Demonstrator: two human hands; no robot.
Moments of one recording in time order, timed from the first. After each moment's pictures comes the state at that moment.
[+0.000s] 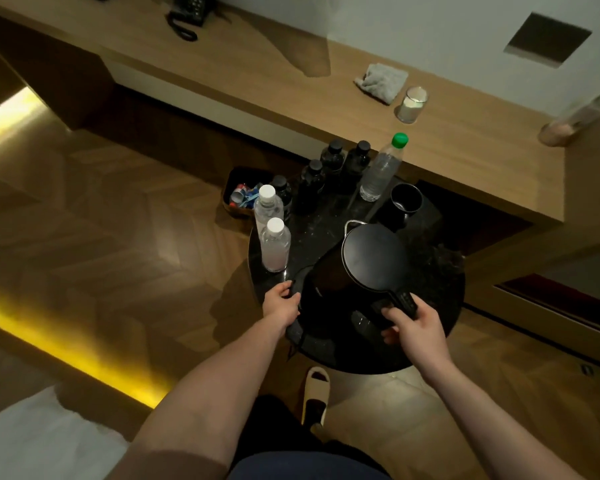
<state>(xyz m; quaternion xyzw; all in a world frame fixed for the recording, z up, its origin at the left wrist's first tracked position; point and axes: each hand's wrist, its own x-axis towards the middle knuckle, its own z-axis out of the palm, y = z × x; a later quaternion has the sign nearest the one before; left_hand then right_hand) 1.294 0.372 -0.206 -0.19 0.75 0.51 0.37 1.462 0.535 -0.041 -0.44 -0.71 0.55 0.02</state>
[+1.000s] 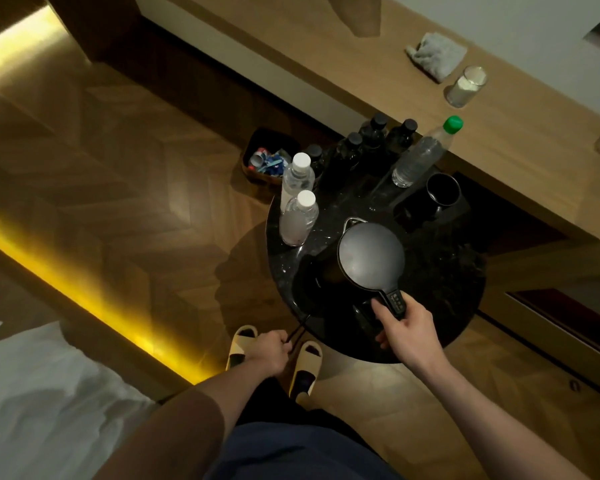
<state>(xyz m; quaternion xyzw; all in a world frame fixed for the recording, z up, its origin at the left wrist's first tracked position) 1.392 0.276 -0.250 0.05 0.81 0.25 0.53 1.447 0.515 -0.056 -0.36 -0.79 0.49 -0.10</state>
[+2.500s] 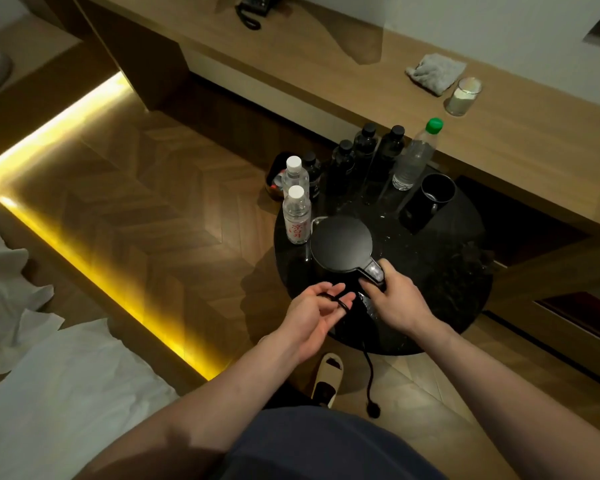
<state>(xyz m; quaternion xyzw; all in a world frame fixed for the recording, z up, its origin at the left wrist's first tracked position) 1.415 0.368 -0.050 -0.31 0.38 0.78 0.39 1.444 0.558 -0.076 -0.17 -0.90 0.39 -0.12</state>
